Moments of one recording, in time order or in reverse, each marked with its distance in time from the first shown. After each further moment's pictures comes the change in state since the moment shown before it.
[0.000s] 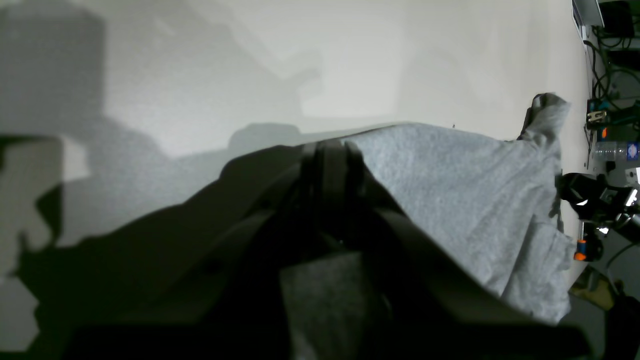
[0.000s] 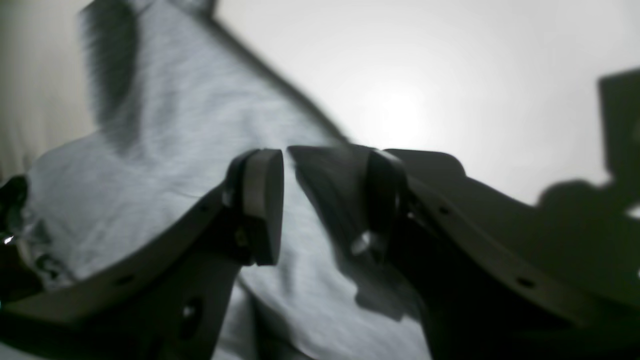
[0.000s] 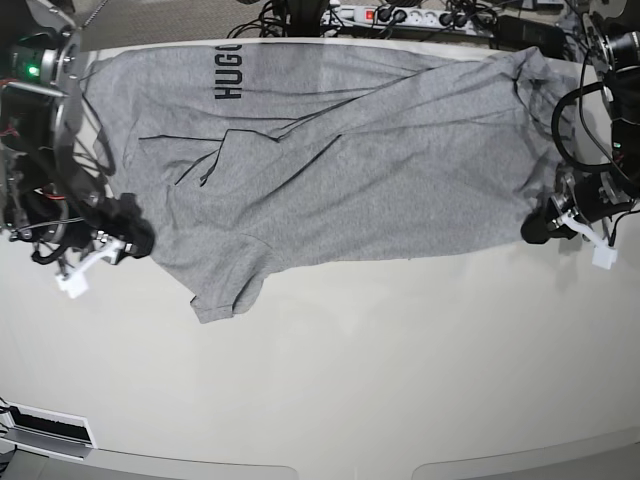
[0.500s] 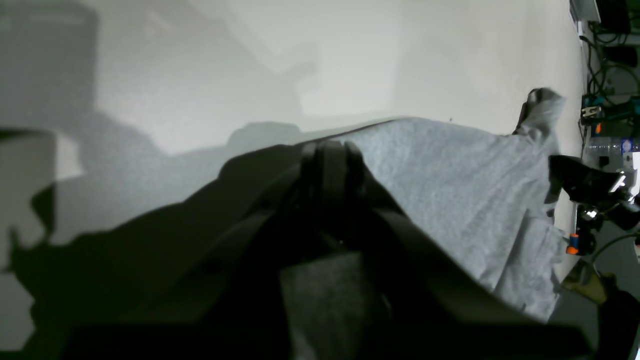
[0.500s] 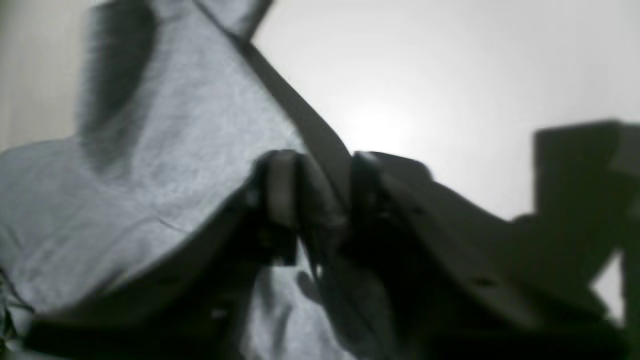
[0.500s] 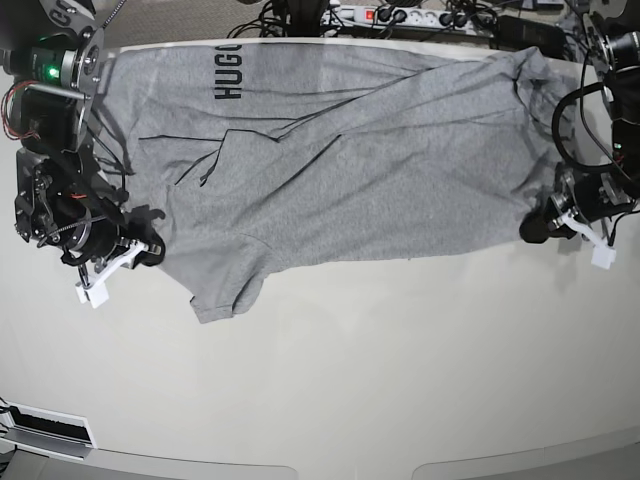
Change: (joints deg) left arm 0.0 0.0 0.0 0.0 -1.5 0.0 1.9; right arm 0.2 -2.9 0.0 0.1 -13.1 -2.4 9.9
